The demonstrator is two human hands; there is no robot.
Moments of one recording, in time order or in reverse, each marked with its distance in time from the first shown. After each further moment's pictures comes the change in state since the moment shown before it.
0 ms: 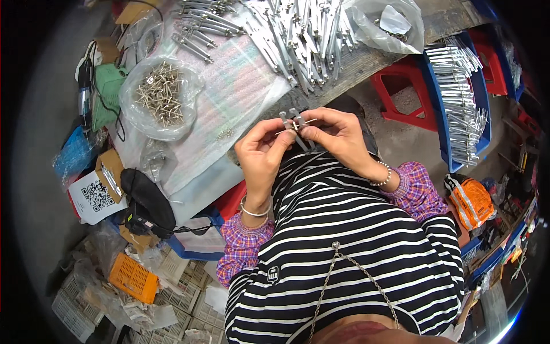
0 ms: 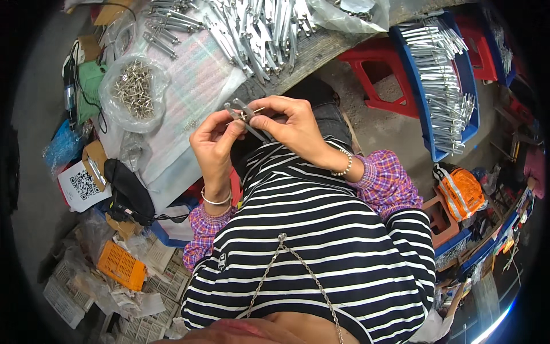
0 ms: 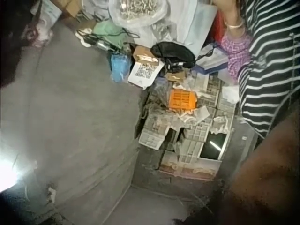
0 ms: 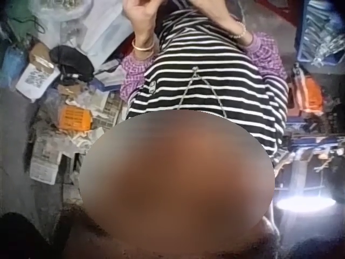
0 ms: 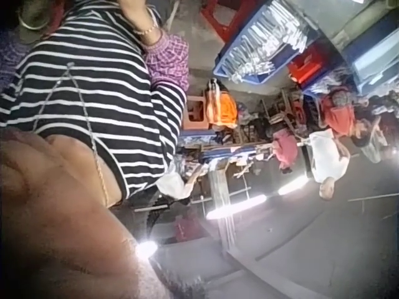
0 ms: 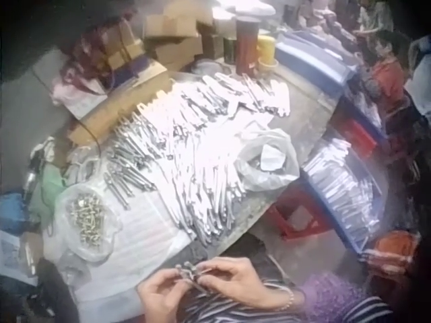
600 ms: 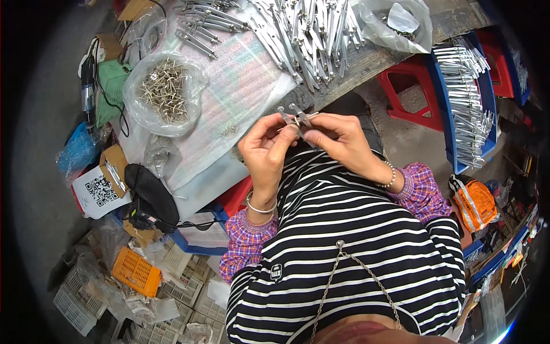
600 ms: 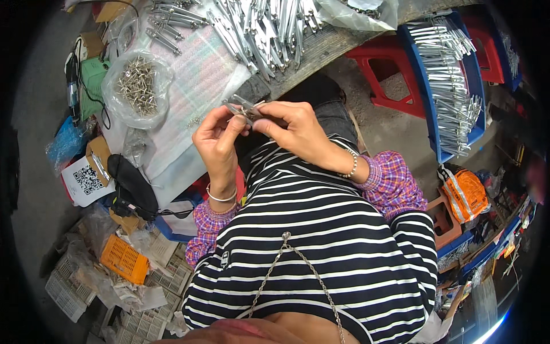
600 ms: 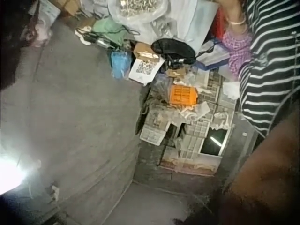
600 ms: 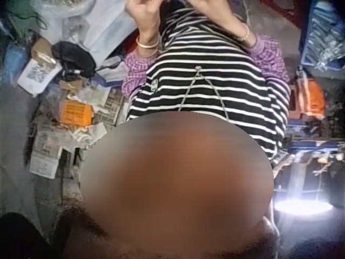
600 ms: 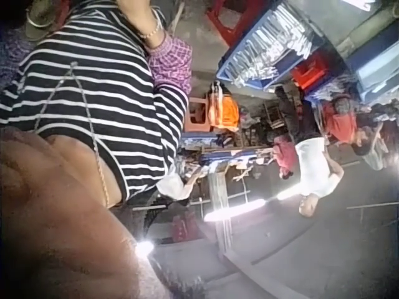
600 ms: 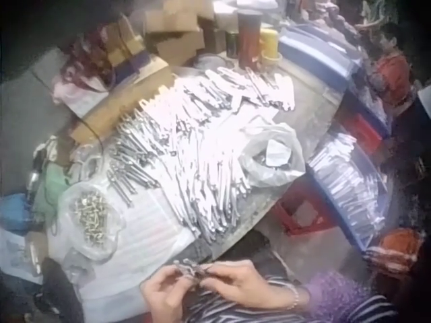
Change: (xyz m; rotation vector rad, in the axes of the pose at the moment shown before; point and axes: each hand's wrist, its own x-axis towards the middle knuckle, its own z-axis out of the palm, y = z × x) left_hand 0.001 0.001 0.006 -0.056 0.049 0.027; right_hand -0.001 0.000 0.001 -0.243 -0.013 -0.169
